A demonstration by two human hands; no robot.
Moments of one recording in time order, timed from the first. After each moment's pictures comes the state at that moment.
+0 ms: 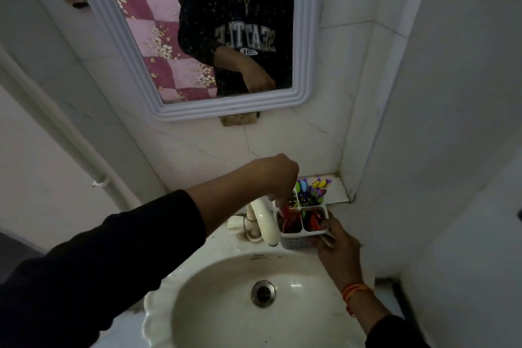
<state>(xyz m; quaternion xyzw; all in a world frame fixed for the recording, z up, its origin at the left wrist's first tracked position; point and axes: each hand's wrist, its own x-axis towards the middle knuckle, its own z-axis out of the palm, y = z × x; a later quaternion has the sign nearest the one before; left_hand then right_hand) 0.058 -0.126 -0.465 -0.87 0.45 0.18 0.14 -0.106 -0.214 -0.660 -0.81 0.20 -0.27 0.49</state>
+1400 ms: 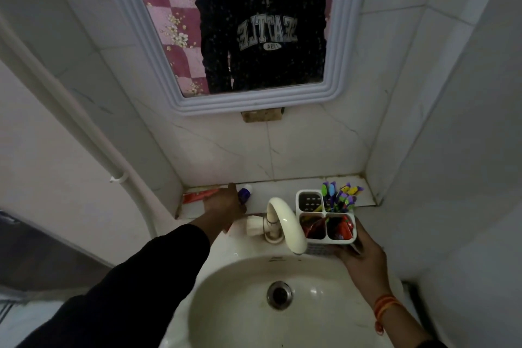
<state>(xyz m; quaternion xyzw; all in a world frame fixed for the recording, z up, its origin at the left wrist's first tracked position) 0.141 0.005 -0.606 -0.98 0.11 0.14 -0.04 -0.092 -0.213 -0.675 -0.71 0.26 -0.21 0.62</state>
